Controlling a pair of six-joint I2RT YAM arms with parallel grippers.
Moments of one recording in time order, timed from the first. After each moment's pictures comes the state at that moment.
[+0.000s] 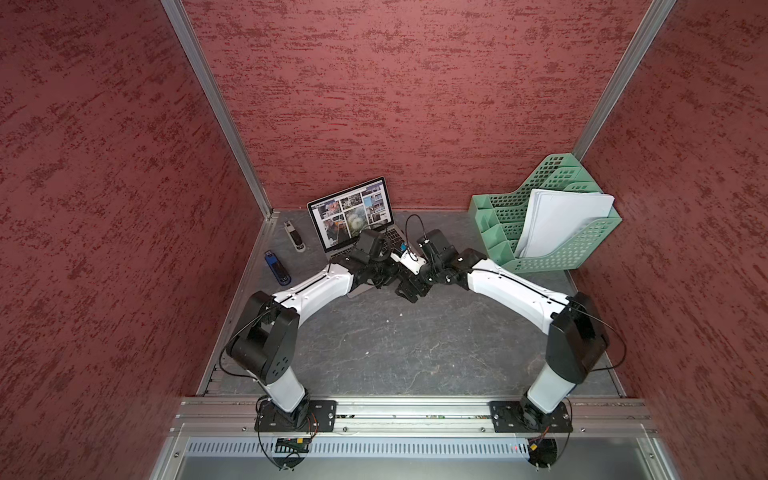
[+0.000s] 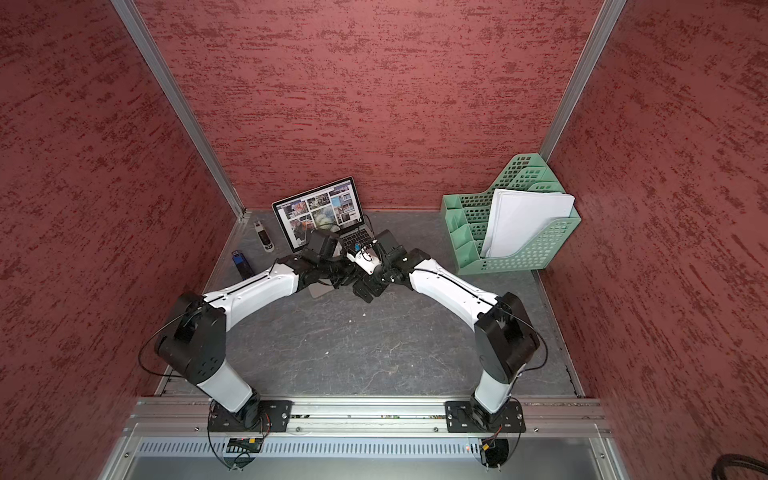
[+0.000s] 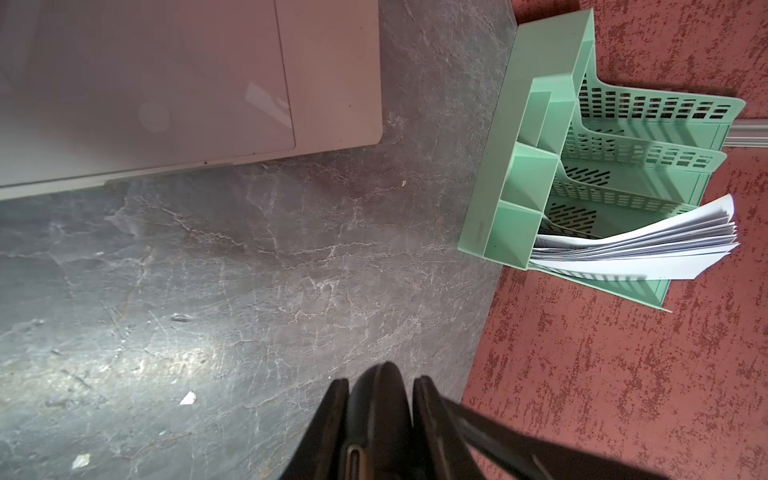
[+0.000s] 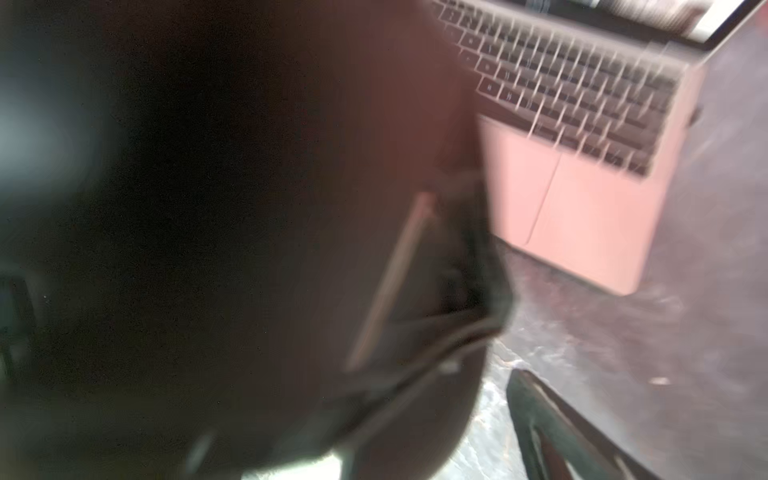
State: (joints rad) left arm -0.51 1.67 1.22 -0.34 0.36 -1.17; right arm 0.73 1.67 1.37 -0.60 -0.21 -0.21
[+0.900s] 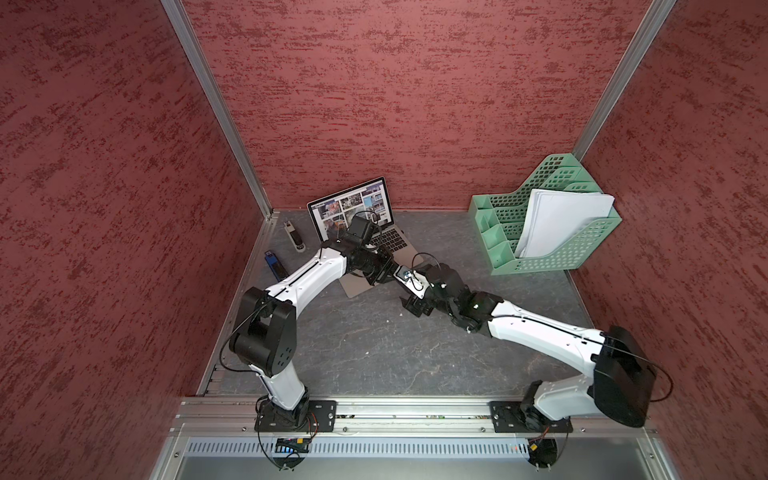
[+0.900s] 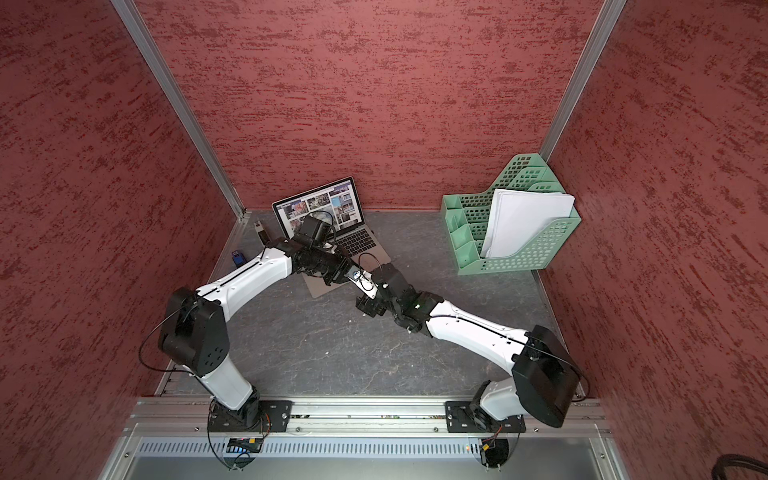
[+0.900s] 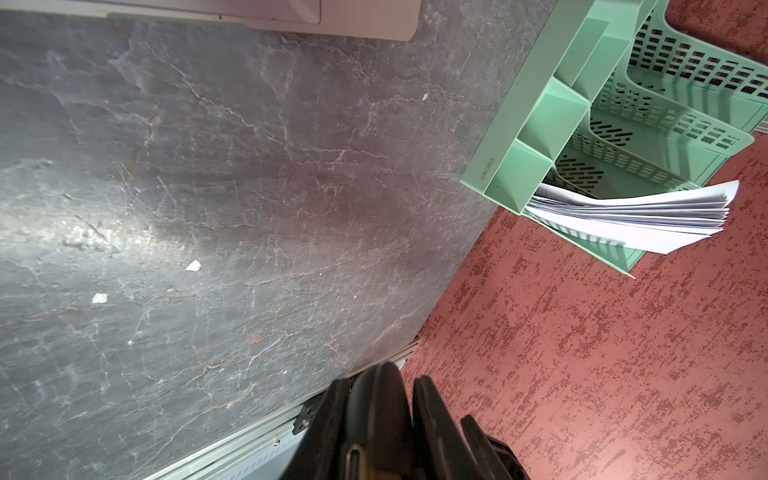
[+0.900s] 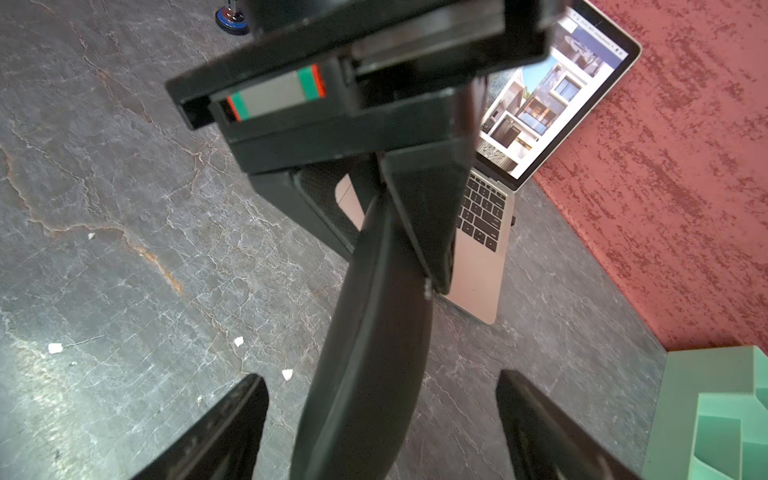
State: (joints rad) left arm -0.43 1.70 1.34 -0.63 0.63 -1.20; right arm 0.86 1.43 0.96 -0.12 0.14 -0.32
